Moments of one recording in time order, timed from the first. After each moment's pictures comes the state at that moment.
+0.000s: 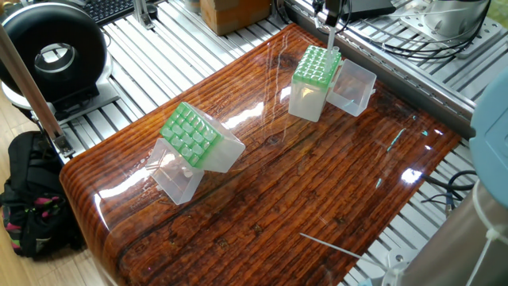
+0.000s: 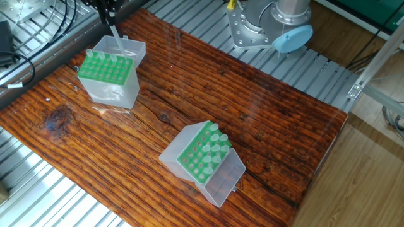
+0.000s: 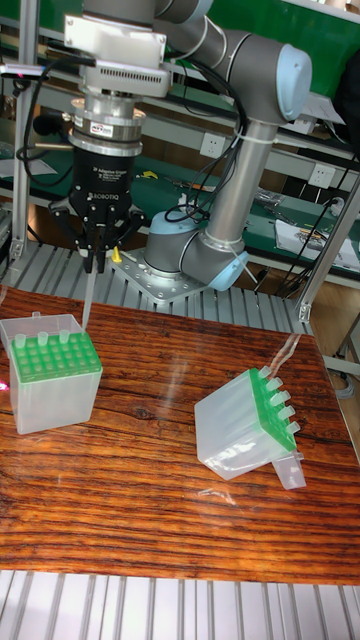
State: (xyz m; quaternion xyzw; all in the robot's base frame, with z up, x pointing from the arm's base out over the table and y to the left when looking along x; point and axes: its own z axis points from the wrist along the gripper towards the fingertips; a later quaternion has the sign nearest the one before) arm 0.504 -0.135 0.276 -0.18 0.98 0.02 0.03
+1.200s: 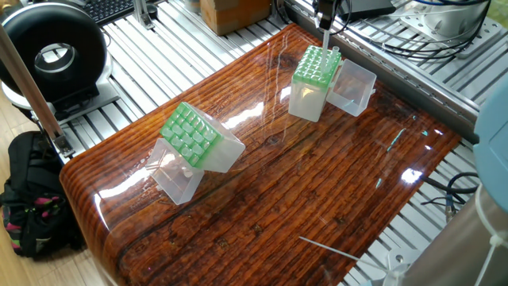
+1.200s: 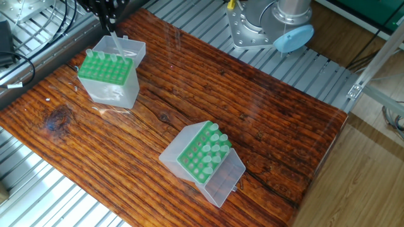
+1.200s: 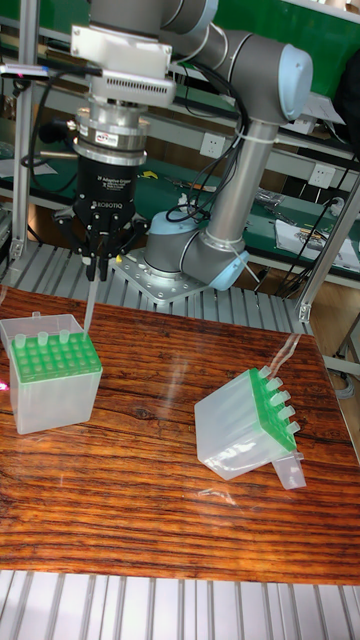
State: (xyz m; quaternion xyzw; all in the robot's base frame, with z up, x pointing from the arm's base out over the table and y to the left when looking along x) arm 0.509 -0.130 0.266 -0.18 0.98 0.02 0.03
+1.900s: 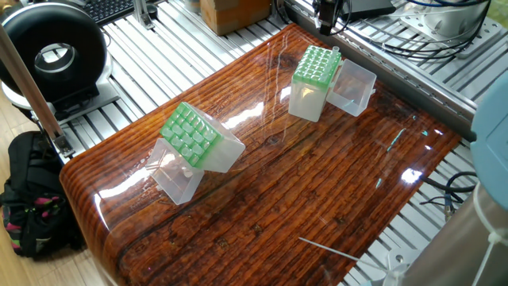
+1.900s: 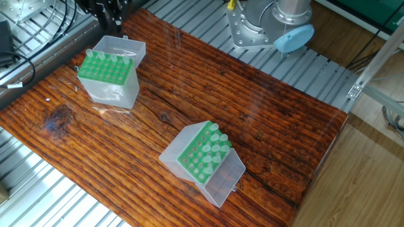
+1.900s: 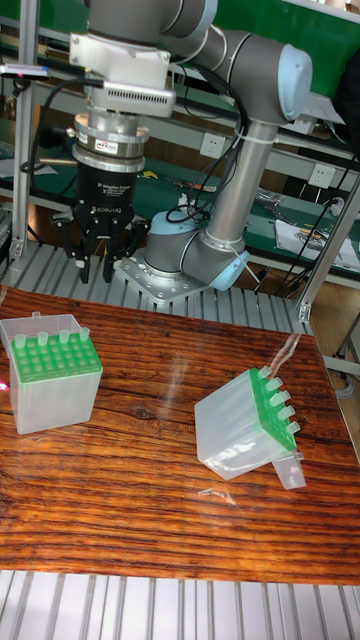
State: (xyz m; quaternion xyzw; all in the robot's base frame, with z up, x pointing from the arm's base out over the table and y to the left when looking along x) arm 0.506 -0.132 0.261 -0.20 0.98 0.02 0.02
